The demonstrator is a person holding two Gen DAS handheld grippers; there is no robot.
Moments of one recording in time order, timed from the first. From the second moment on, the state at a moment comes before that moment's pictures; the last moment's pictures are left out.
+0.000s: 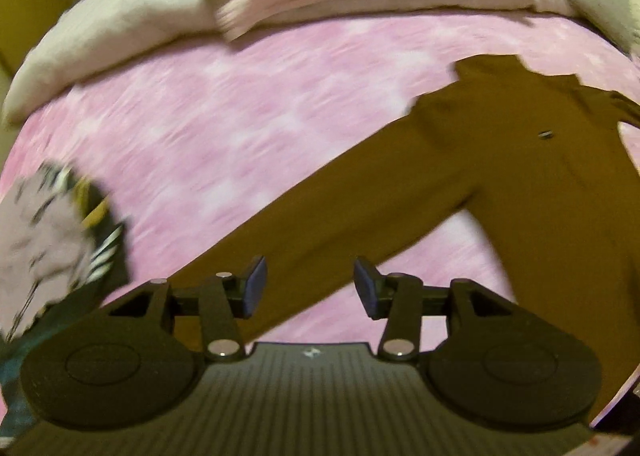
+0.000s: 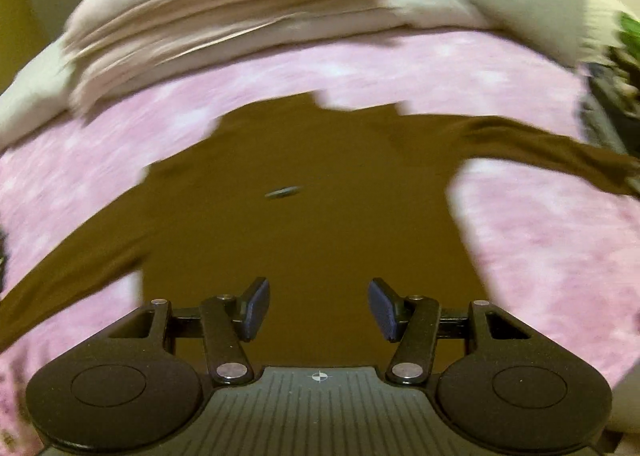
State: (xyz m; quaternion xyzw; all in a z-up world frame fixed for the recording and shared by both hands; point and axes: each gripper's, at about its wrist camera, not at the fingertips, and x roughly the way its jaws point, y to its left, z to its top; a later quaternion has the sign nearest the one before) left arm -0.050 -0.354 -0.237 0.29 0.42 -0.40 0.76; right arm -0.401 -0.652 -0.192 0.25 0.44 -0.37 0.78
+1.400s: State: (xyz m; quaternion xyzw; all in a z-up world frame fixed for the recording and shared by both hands) left arm -0.370 -0.750 -0.261 0.39 0.42 -0.49 0.66; right arm -0.802 -1.041 -0.282 0.39 0.38 -0.55 0.63
